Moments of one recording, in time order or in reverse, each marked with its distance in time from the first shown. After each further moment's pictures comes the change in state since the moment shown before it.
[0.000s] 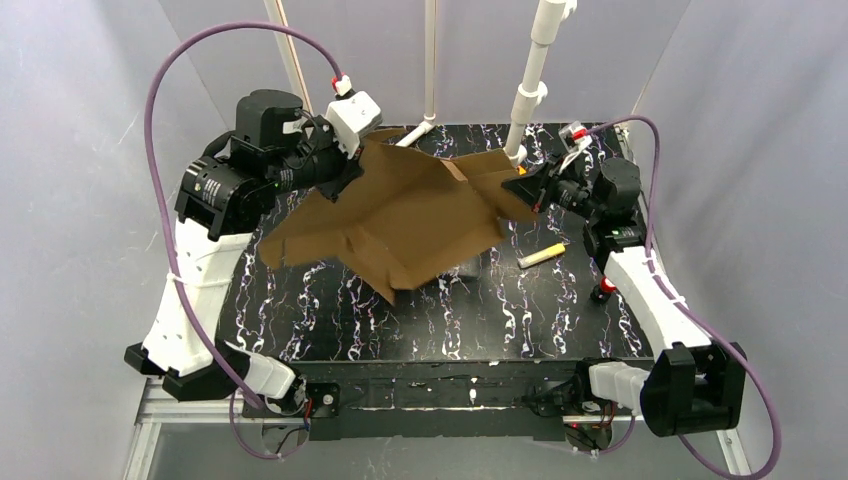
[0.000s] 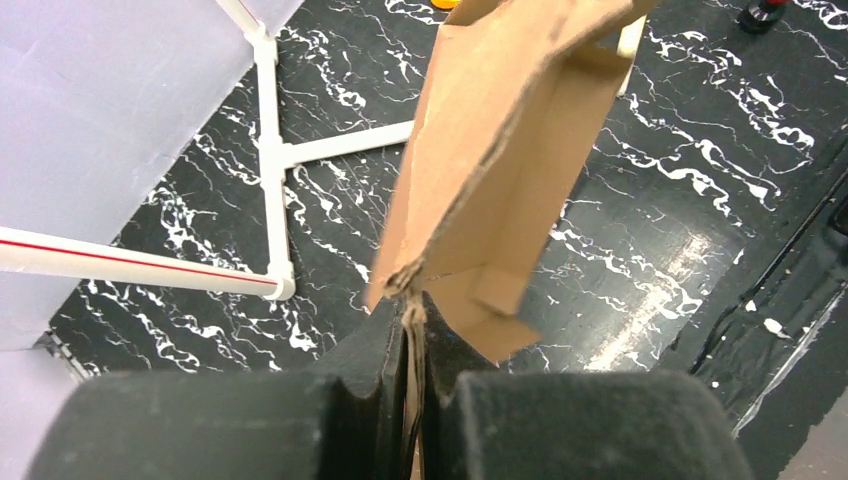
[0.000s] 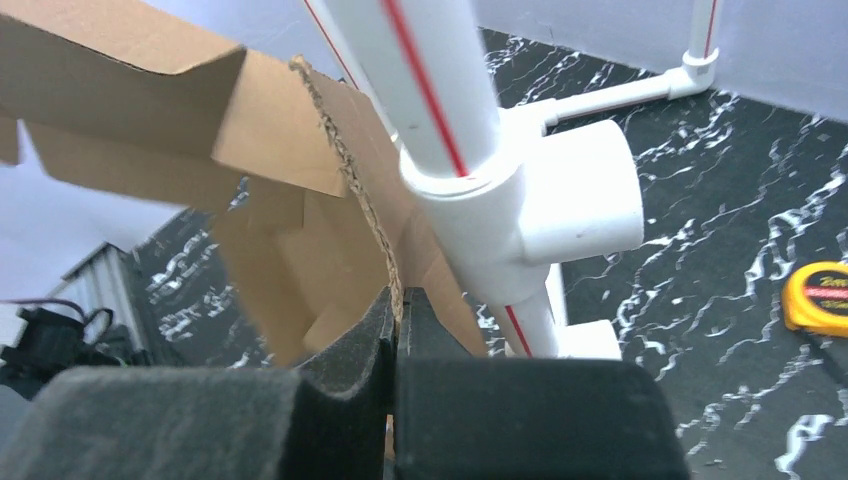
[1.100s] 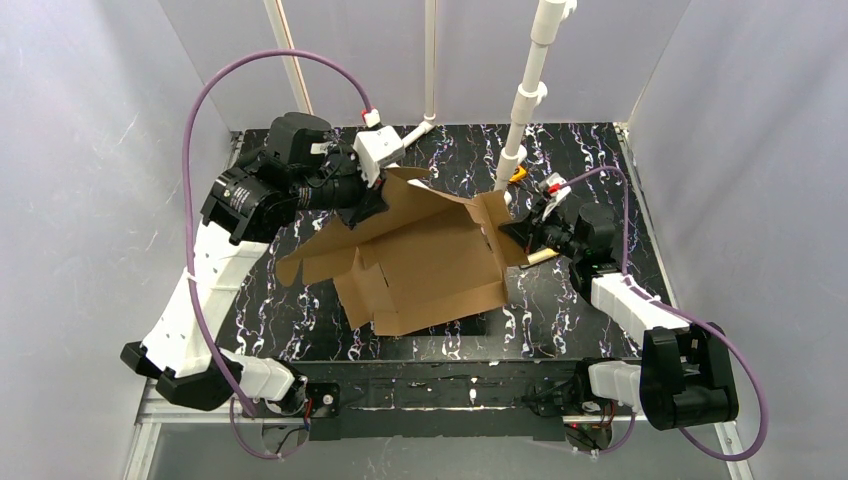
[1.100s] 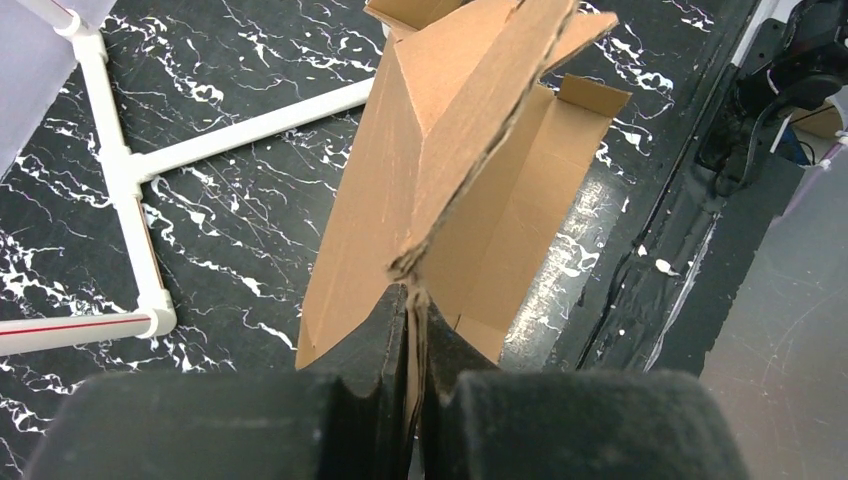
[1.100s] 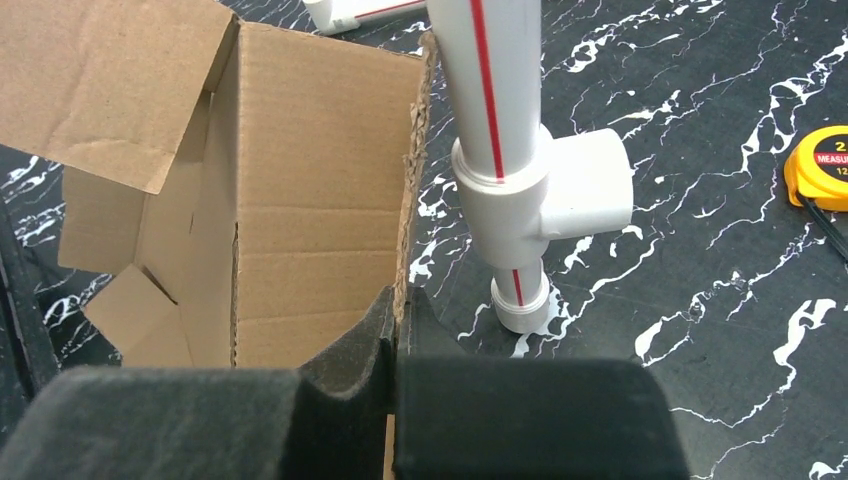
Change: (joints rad) left arm -0.065 -0.064 -0.216 0.051 0.158 -0.023; right arm 0.014 0.049 -0.363 0.262 0.058 -0.173
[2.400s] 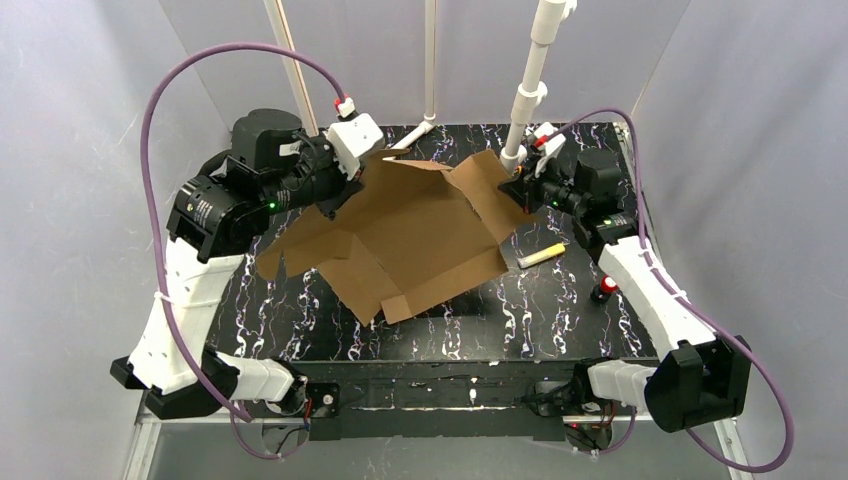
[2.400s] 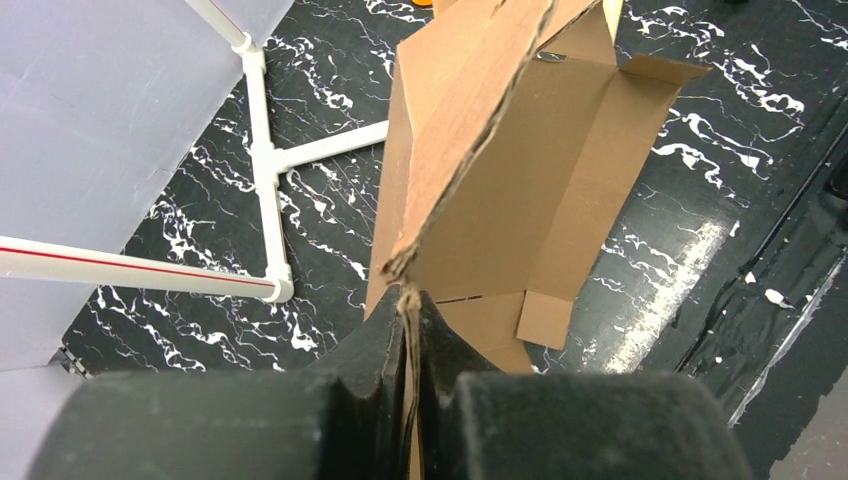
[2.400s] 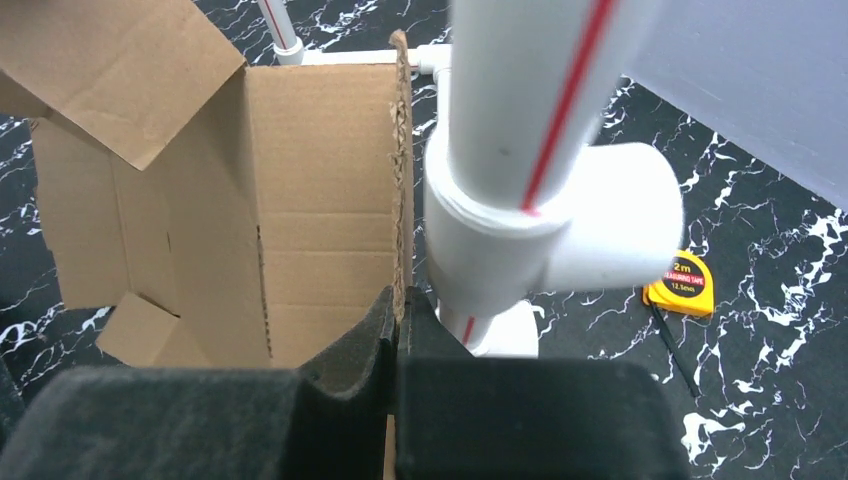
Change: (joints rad) left arm -0.003 -0.027 0.117 -0.032 -0.195 0.067; right arm 0.076 -0.007 0.488 -0.567 0.124 -0.225
